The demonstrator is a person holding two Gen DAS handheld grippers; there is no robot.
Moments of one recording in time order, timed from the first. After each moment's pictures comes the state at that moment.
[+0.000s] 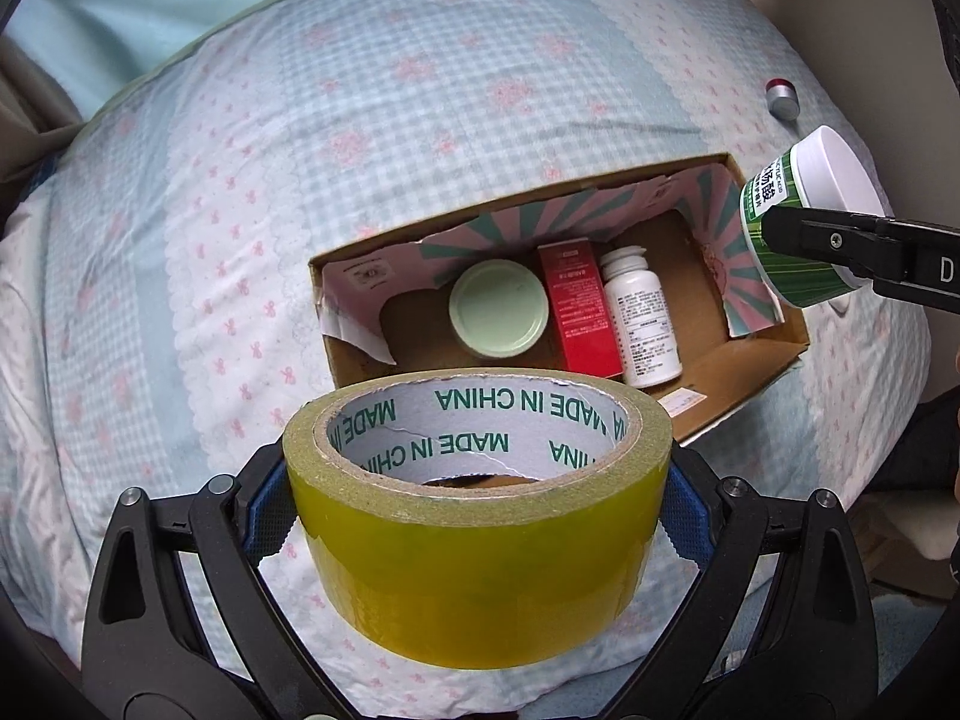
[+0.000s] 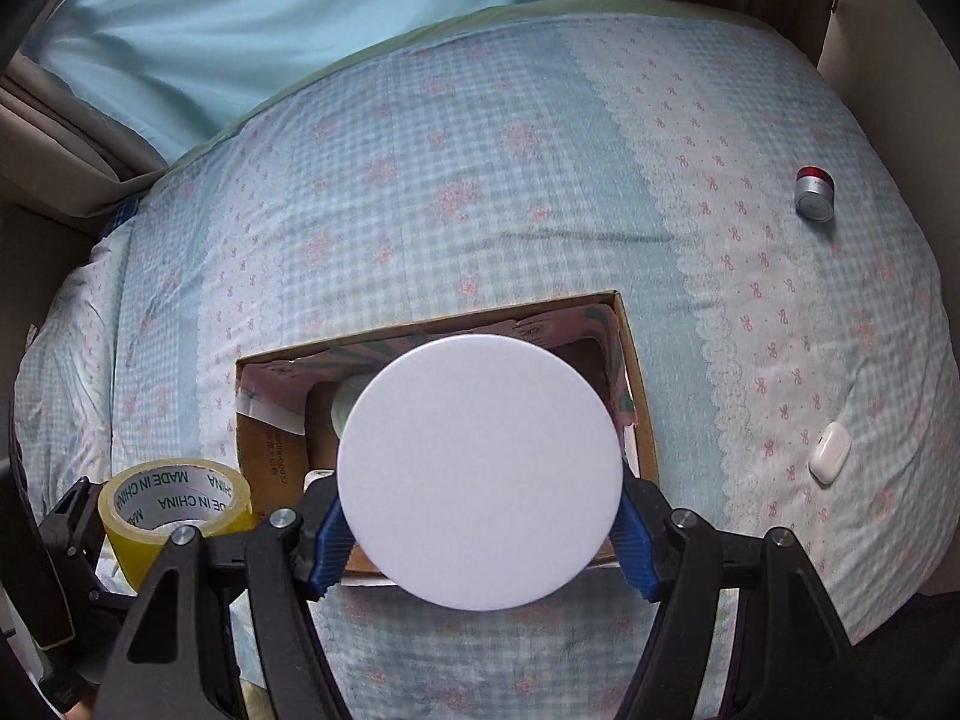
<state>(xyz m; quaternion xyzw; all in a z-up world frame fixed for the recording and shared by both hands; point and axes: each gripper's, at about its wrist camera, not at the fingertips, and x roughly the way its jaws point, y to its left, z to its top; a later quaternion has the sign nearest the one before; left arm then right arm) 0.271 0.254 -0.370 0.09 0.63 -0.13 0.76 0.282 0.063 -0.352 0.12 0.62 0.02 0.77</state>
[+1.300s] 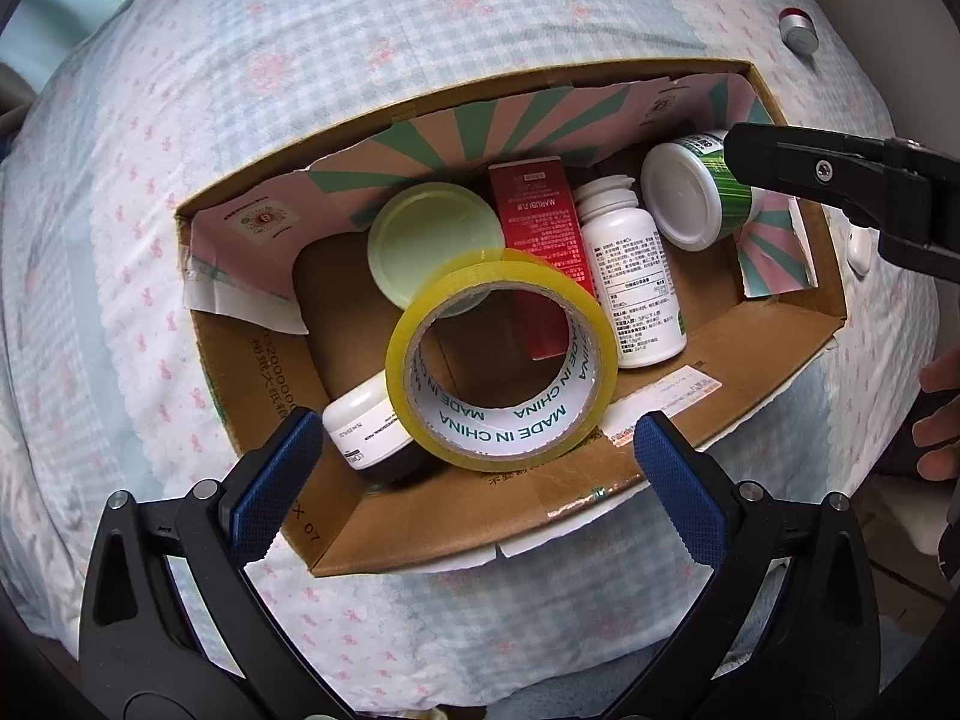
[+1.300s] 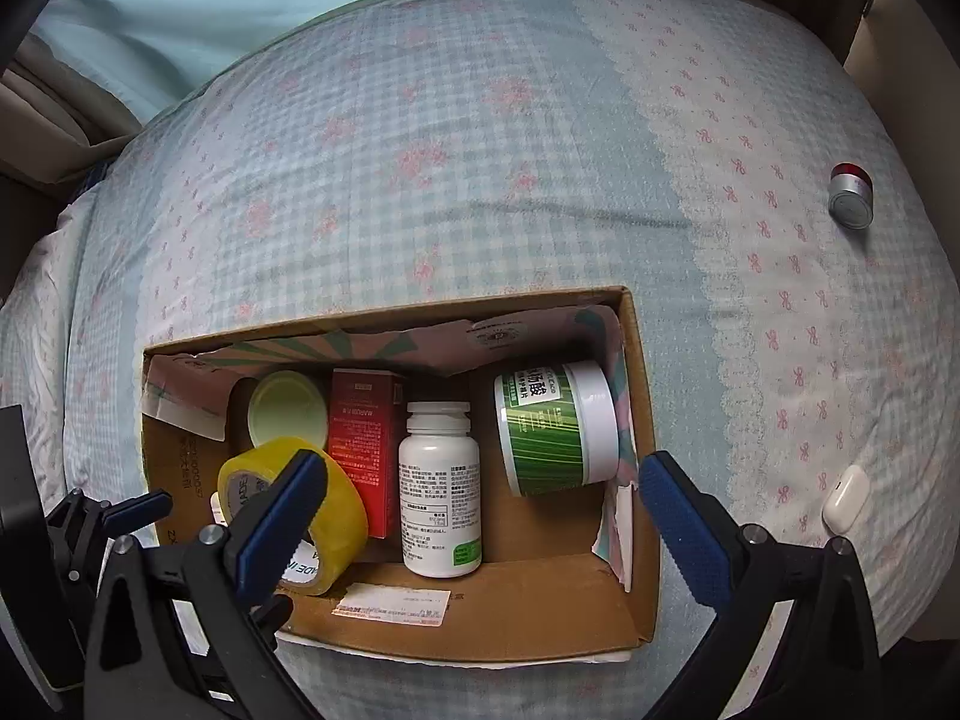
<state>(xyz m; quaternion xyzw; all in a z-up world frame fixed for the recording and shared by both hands) 0.275 0.221 -0.427 0.10 0.69 -0.13 0.70 0.305 0.053 -0.406 0.09 0.63 0.02 0.77</state>
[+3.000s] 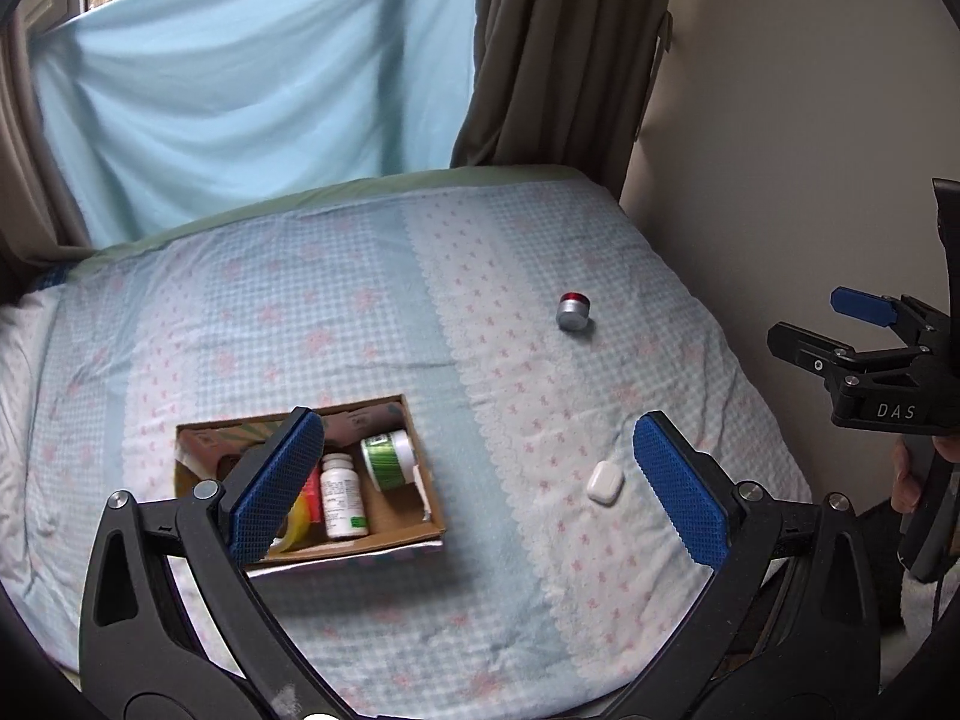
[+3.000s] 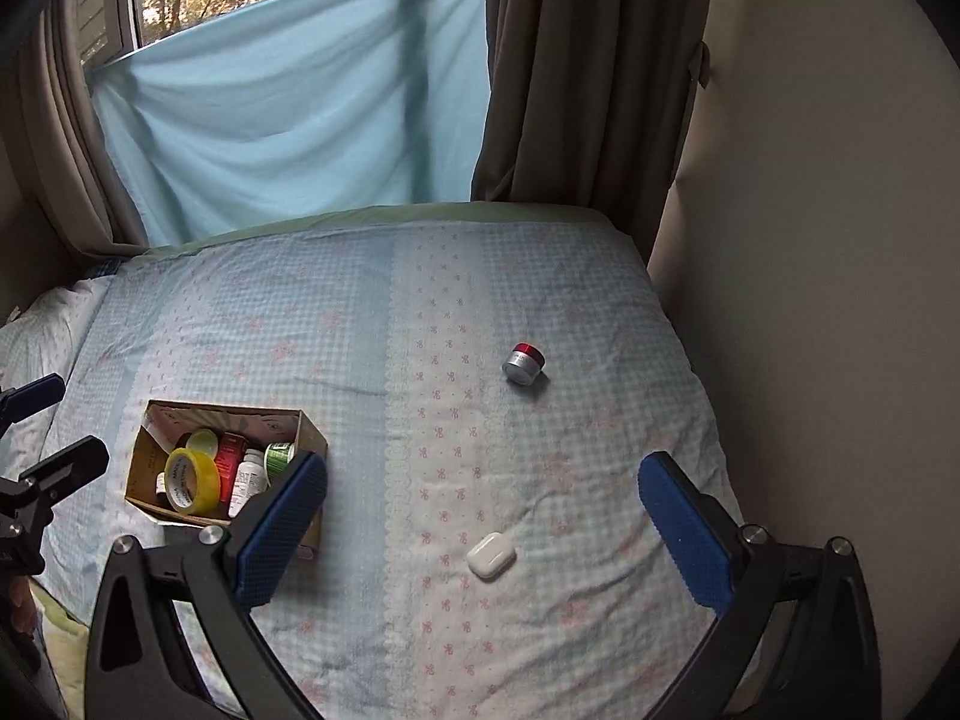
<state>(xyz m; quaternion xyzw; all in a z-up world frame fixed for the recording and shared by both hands) 0.172 -0.005 -0.152 0.01 0.43 -0.15 0.89 0.150 -0.218 -0.178 -0.01 0.44 0.00 0.90</state>
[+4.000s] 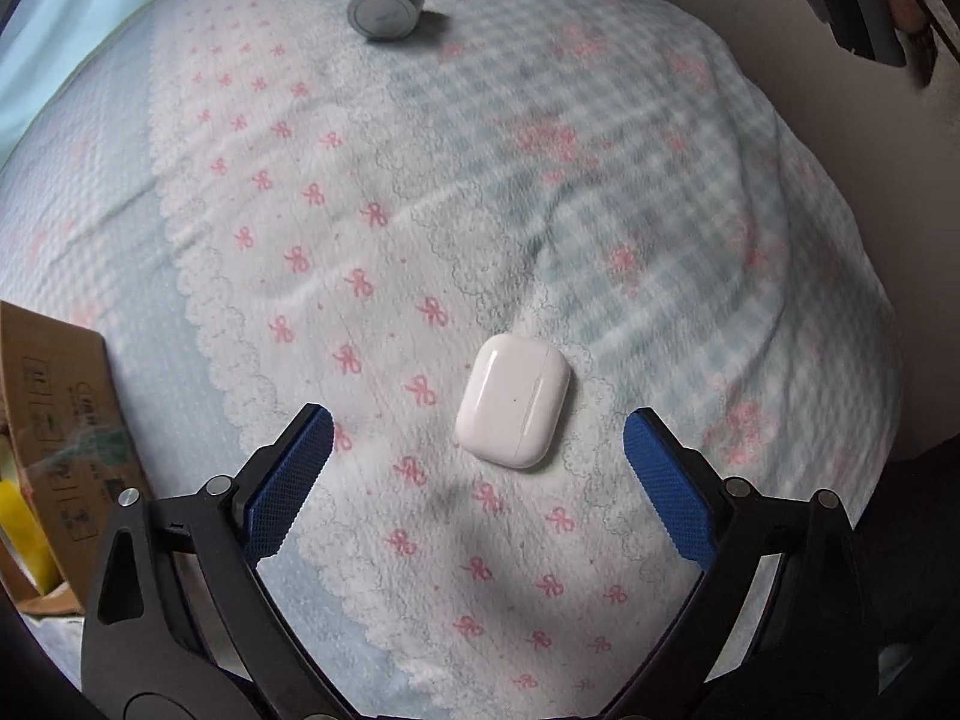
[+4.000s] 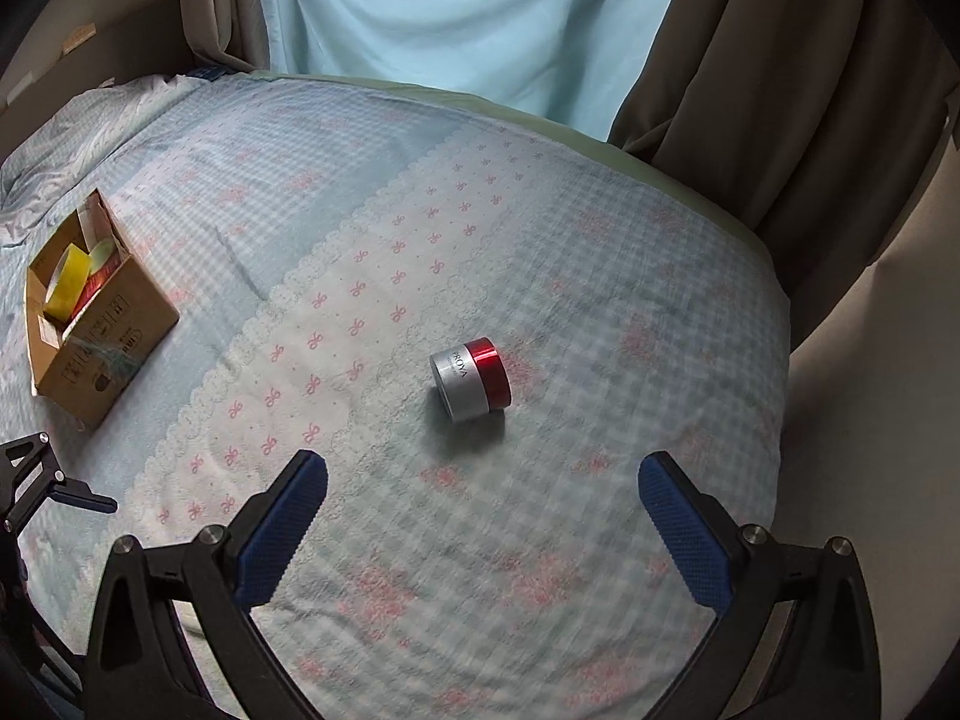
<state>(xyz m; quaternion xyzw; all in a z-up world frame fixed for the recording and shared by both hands) 0.218 -0.217 -0.482 0.13 0.61 -0.23 0.75 0.360 -0.330 -0.417 -0.17 0.45 0.23 0.85</state>
